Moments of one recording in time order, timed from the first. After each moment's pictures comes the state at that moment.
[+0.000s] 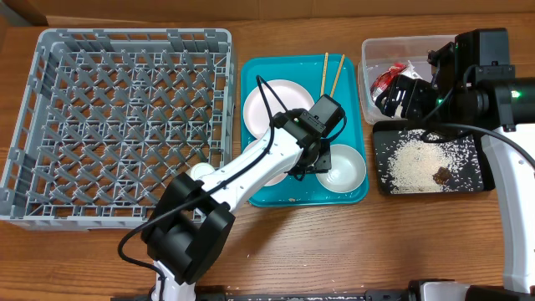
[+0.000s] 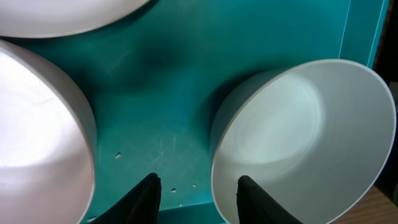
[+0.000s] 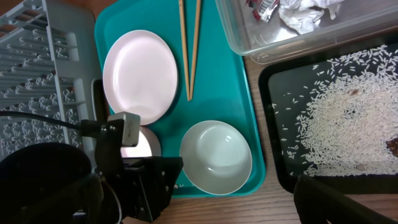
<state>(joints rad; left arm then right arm) -0.74 1.98 1.51 -0.86 0.07 -0.78 0.03 1.50 1.64 -1.27 -0.30 0.35</state>
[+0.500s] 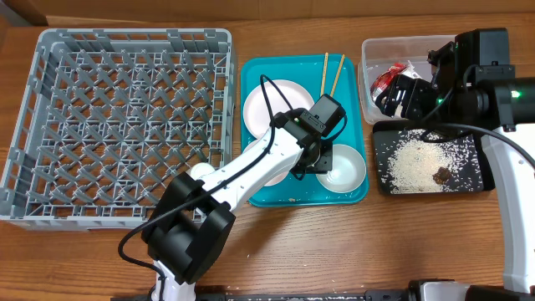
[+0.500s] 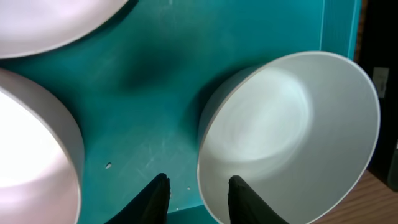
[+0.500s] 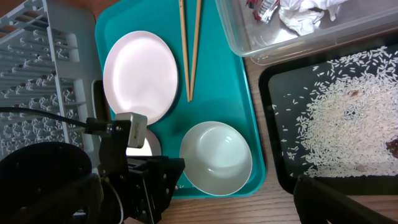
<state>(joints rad) -0.74 1.98 1.51 -0.84 0.10 -0.69 0.03 1.50 1.64 -1.27 -0.30 0.35</state>
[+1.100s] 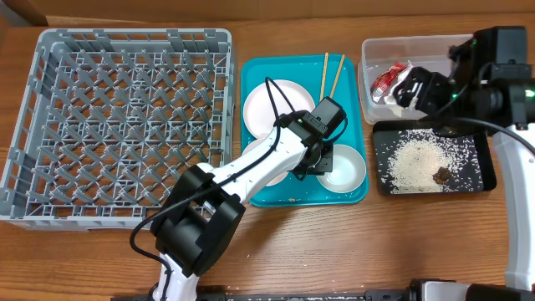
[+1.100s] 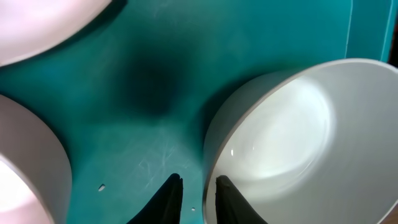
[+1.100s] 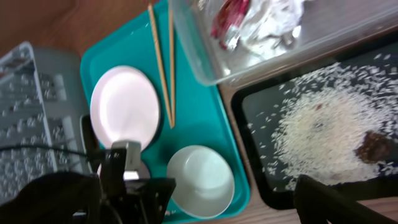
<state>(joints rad) -0.74 2.03 1.51 -0.81 0.09 -0.68 -0.06 1.50 1.64 -1.22 -0.25 0.39</state>
